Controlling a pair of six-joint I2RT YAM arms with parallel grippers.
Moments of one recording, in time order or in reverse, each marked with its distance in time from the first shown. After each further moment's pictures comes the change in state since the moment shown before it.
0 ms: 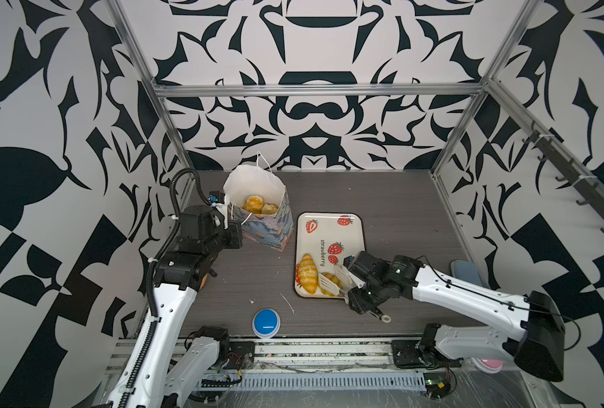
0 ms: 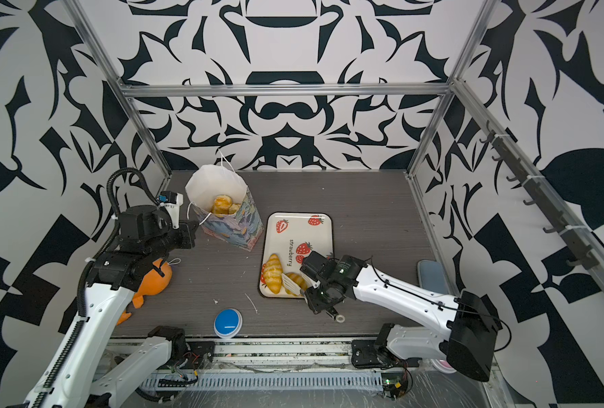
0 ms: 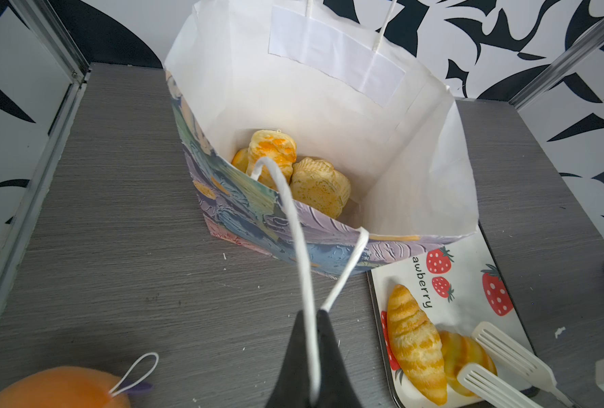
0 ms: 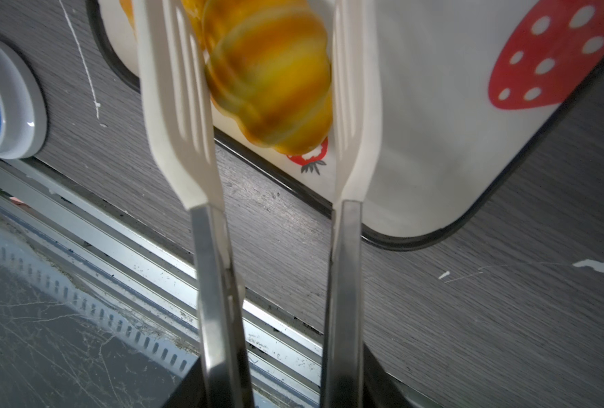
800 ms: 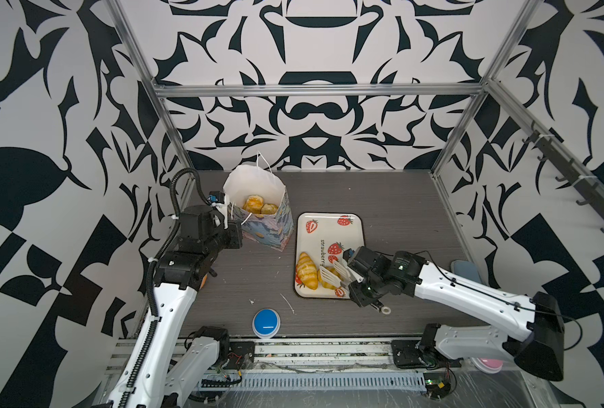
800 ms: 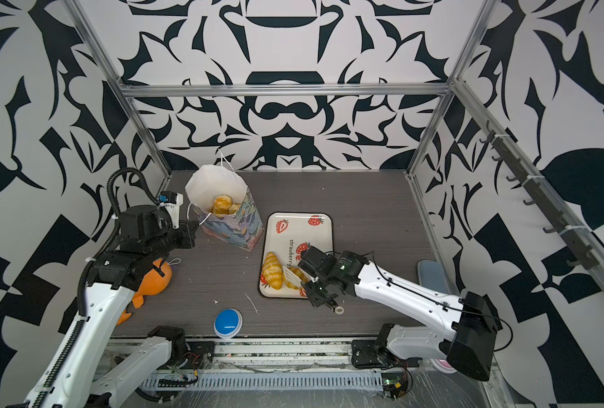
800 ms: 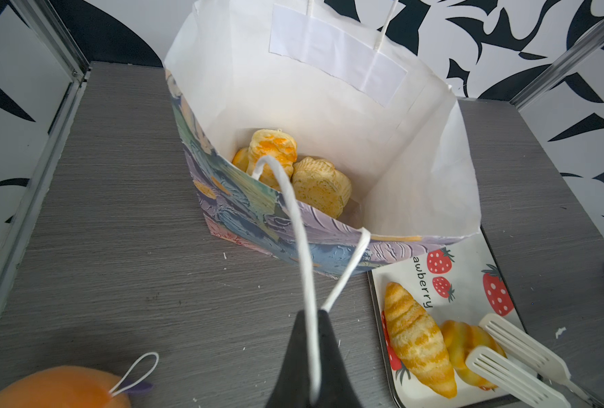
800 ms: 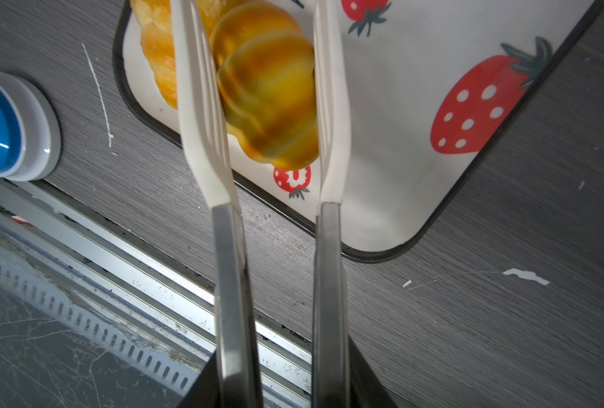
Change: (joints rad) left arm 0.003 0.003 0.000 0.000 0.001 0.000; right arm 0.007 -0.003 0.101 -0.051 0.093 -0.026
